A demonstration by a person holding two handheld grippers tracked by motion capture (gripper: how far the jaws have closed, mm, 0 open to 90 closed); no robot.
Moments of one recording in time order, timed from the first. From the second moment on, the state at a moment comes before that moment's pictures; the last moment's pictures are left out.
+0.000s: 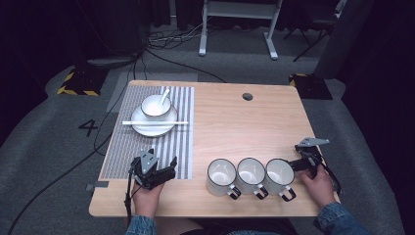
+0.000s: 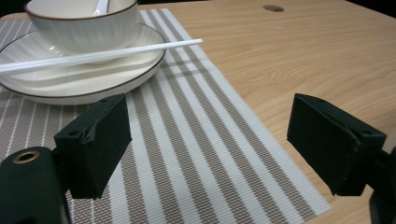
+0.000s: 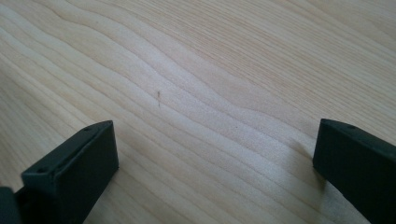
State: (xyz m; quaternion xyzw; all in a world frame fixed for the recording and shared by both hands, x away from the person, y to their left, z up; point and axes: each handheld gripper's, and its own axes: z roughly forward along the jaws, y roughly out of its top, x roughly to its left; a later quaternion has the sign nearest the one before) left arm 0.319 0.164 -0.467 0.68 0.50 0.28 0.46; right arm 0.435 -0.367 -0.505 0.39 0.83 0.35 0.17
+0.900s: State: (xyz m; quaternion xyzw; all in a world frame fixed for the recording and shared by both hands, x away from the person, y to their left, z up) left arm 0.280 0.104 -0.449 0.71 0.43 0.23 0.50; right arm 0.435 -0.367 -0.505 0.39 0.84 0.34 0.18
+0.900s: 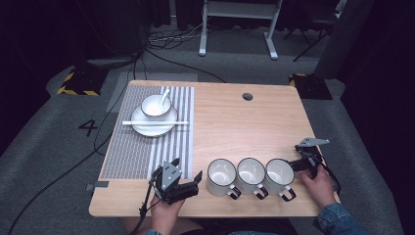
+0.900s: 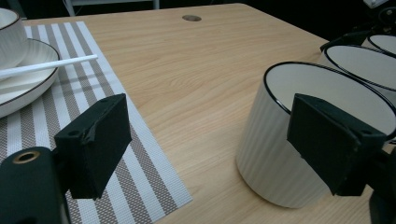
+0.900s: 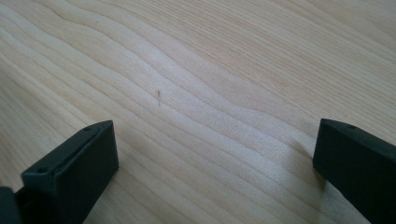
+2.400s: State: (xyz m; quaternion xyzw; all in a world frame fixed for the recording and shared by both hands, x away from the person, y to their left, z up) left arm 0.278 0.026 -0.486 0.77 0.41 0.18 0.45; right arm 0.435 -0.367 -0.505 0.39 0.84 0.34 0.18
